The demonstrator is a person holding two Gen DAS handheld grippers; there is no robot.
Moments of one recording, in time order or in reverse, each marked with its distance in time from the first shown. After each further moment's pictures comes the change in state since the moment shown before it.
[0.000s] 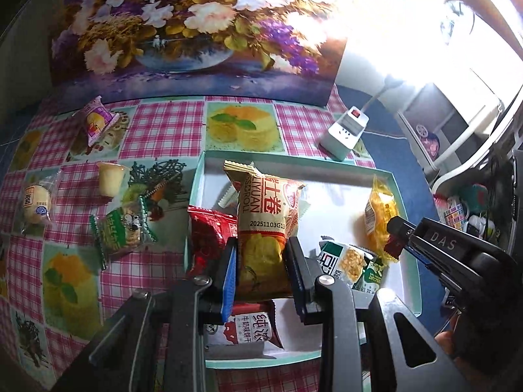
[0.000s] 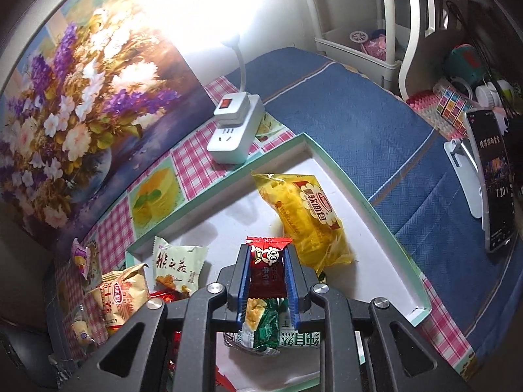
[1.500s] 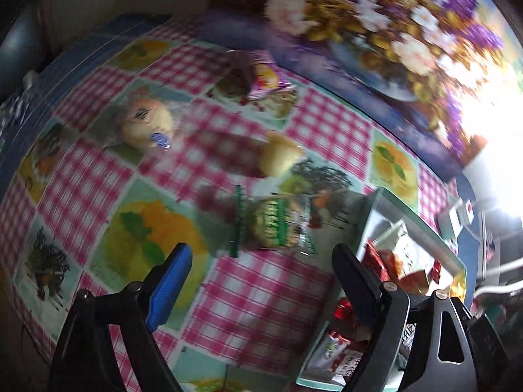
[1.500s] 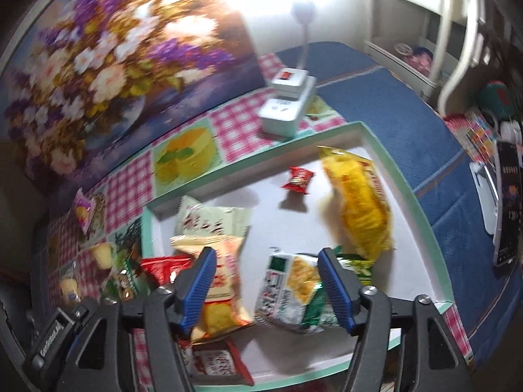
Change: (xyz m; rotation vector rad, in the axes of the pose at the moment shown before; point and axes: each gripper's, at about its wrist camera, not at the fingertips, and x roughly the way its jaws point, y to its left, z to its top) left arm -0.008 0.147 -0.009 -0.526 0.014 0.231; right arm 0.003 0.063 -0.029 -0.220 0.047 0.000
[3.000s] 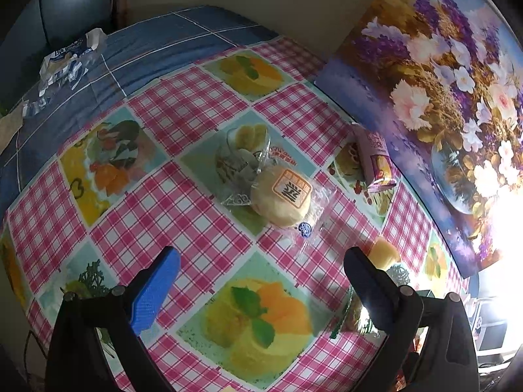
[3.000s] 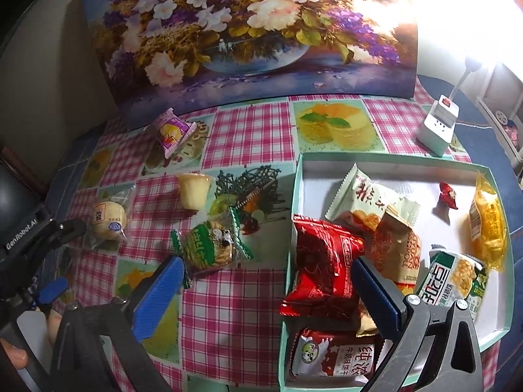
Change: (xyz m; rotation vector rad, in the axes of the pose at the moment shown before) left arm -0.009 0.128 0.057 -0.281 -0.093 0.046; right arm 0.021 0.136 -0.054 -0.357 0.003 0.154
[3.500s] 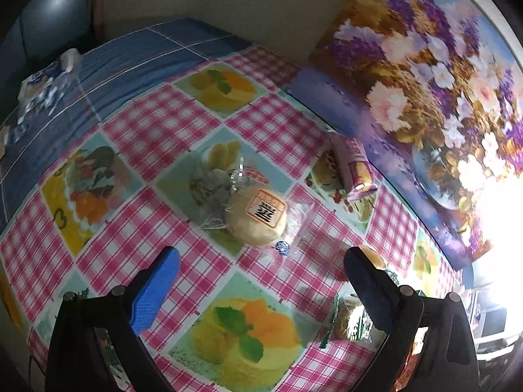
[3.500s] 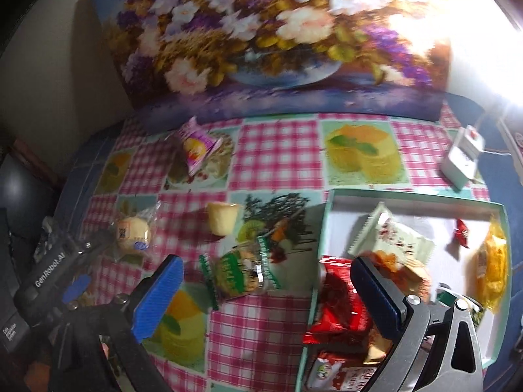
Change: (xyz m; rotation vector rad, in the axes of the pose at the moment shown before) left arm 0.002 -0.017 0.011 0.087 -0.021 -0.071; right arm 0.003 0.023 0.044 -0.061 0.071 0.070
